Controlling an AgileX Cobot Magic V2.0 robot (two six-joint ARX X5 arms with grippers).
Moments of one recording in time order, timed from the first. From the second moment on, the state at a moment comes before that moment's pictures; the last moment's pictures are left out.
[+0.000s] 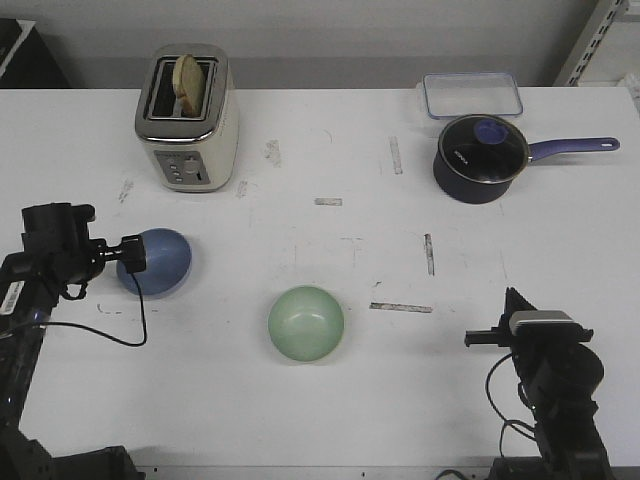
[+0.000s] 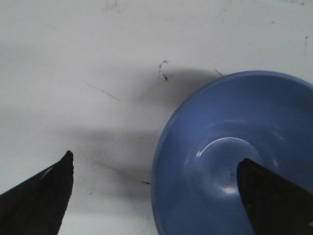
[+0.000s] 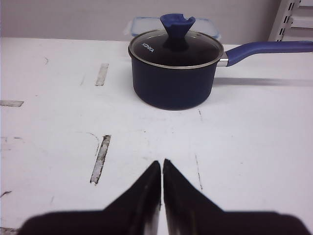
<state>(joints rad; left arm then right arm) 0.23 1.43 1.12 -0.56 0.11 0.04 0.02 0.49 0.46 -0.25 0.00 0.00</state>
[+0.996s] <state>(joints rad) 0.23 1.55 1.13 -0.53 0.17 0.00 0.02 0.49 0.46 -0.25 0.00 0.00</state>
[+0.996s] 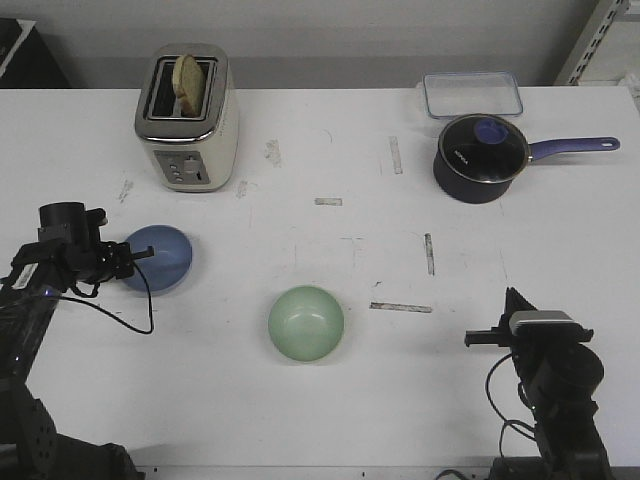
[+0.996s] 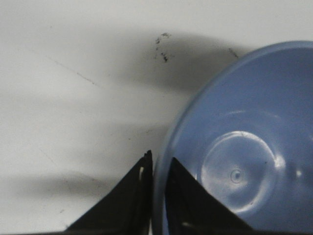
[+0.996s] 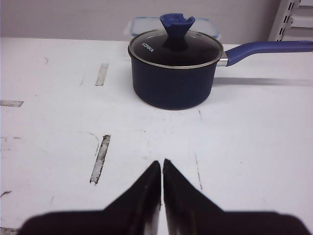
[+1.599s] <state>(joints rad) -0.16 1.25 1.23 -0.55 0.26 -0.12 0.02 0.49 0.46 -0.25 0.00 0.00</state>
